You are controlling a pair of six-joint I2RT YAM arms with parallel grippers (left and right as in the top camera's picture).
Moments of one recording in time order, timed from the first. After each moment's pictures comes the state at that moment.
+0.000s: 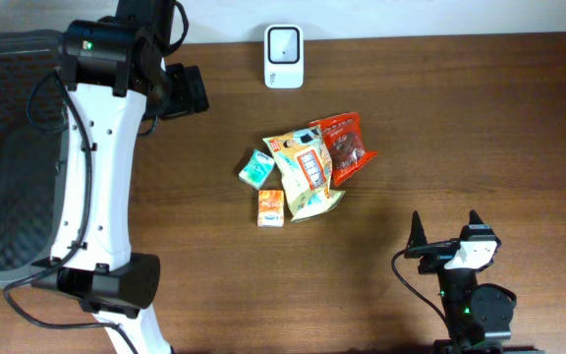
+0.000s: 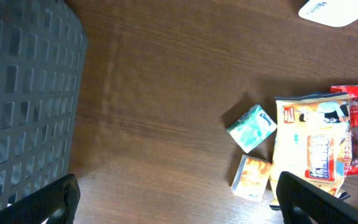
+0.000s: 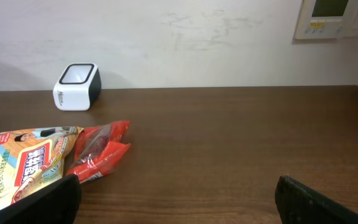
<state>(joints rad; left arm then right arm) -0.19 1.98 2.44 -1.69 -0.16 -0.42 -0.01 0.01 0.01 -0.08 0.00 0.03</state>
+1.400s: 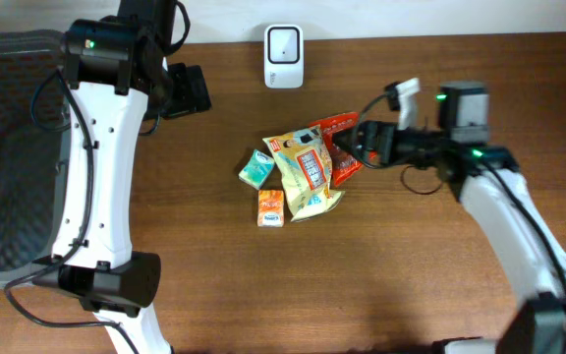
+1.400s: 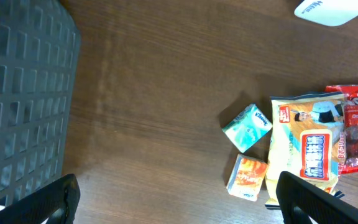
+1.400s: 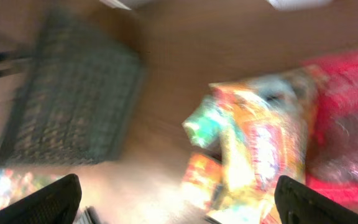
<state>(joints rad) -0.19 1.99 2.44 -1.68 -0.15 -0.42 0.07 1.56 1.13 -0.40 -0.81 0.32</state>
